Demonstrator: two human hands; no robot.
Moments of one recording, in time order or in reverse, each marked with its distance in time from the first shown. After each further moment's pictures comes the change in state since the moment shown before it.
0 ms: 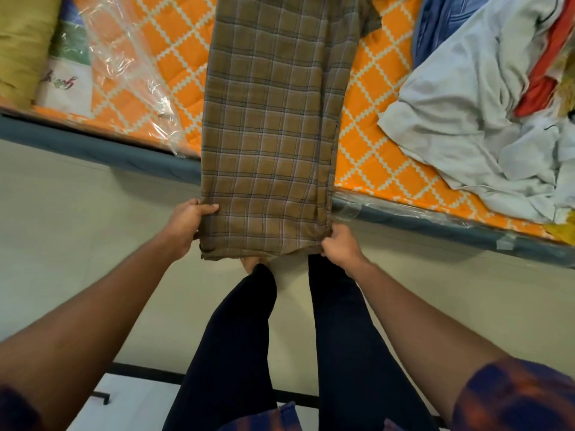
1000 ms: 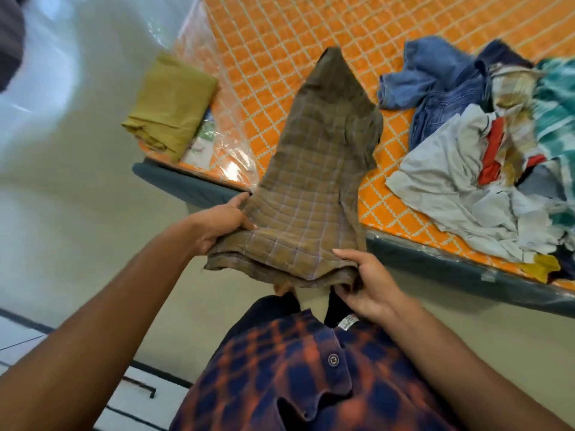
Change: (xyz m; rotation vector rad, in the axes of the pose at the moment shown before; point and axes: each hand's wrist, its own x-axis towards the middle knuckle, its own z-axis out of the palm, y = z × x) left_hand -0.231 0.111 -0.062 0.162 -0.201 0.050; right_hand -0.247 -0.107 -0.036 0.993 -0.335 0.153
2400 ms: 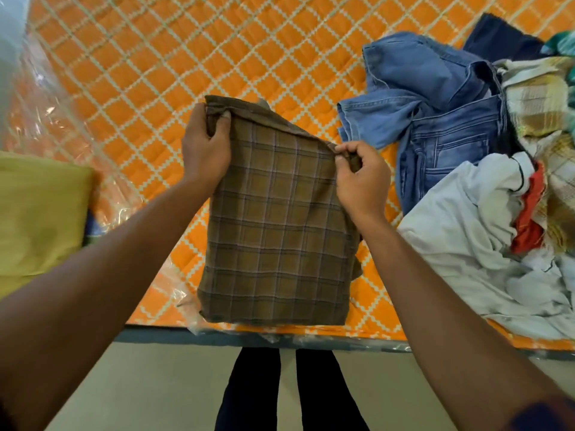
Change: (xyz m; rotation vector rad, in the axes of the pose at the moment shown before) left_hand 0.359 0.291 0.012 0.176 0.499 0.814; right_hand 0.272 -0.327 0.041 -0.713 0.668 -1.197
